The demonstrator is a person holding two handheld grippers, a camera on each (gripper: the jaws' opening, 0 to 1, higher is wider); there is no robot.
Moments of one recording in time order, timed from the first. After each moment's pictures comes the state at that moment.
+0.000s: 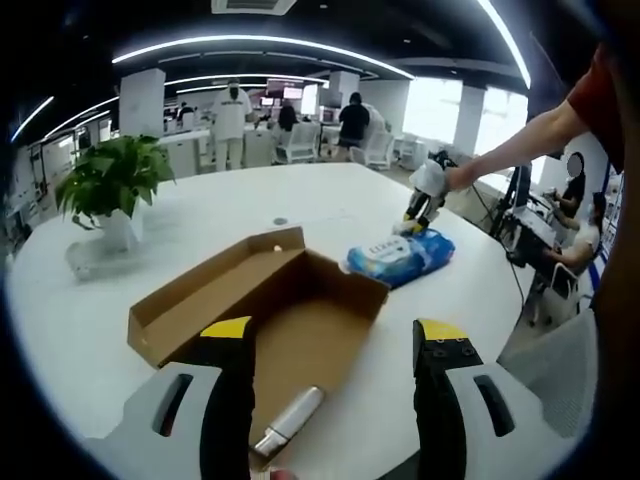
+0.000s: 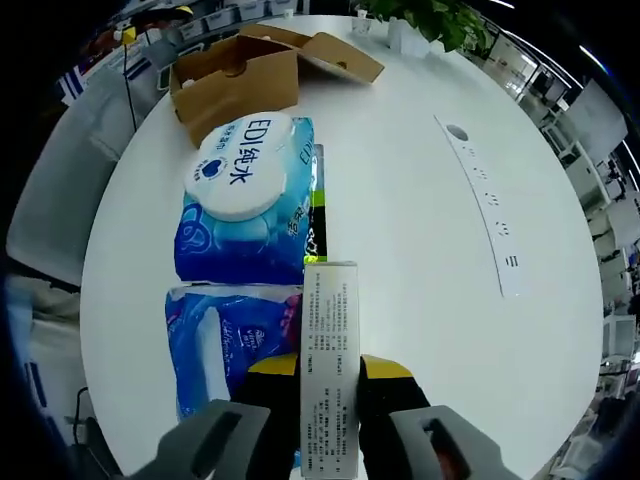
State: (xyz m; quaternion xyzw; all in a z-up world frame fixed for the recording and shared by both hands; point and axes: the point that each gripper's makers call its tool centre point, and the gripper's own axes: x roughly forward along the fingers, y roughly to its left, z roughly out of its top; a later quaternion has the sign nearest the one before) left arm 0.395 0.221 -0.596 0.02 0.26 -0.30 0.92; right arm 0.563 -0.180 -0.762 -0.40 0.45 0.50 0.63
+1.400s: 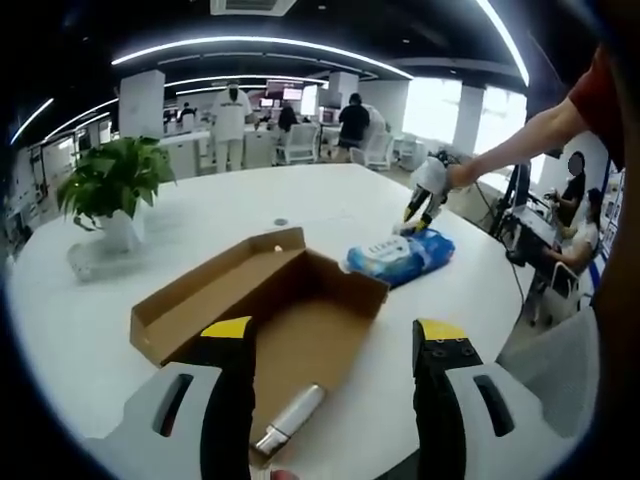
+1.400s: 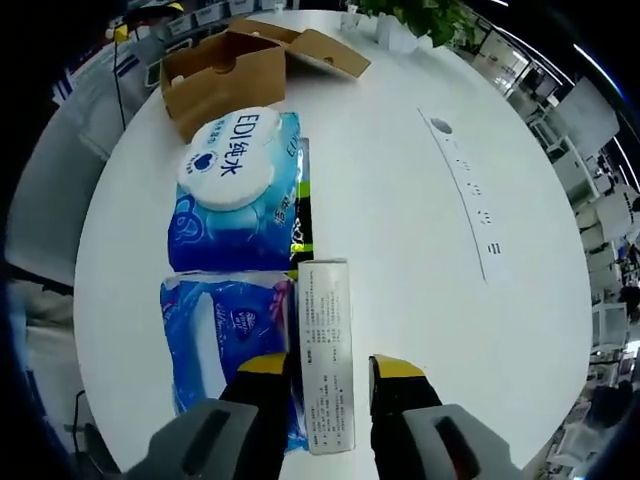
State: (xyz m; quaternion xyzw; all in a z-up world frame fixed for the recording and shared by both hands) left arm 0.394 0.225 -0.596 0.02 0.26 -0.30 0.92; right arm 0.566 -0.190 -0.744 -0.40 0.44 0.46 0.65
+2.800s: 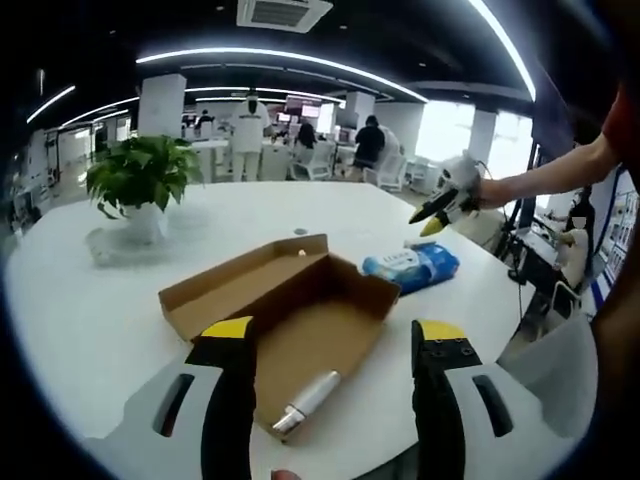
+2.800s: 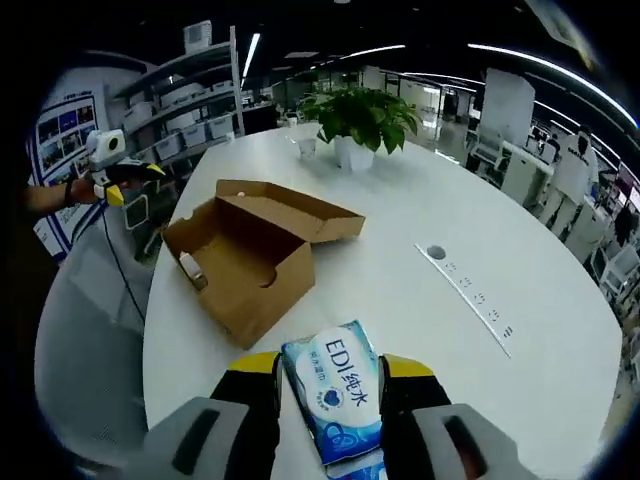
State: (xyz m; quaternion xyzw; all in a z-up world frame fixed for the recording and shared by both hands) left arm 0.373 0.275 -0.585 -0.02 0.23 -0.28 0.93; right arm 0.518 -0.033 -0.644 -0.17 0.34 0.47 0.80
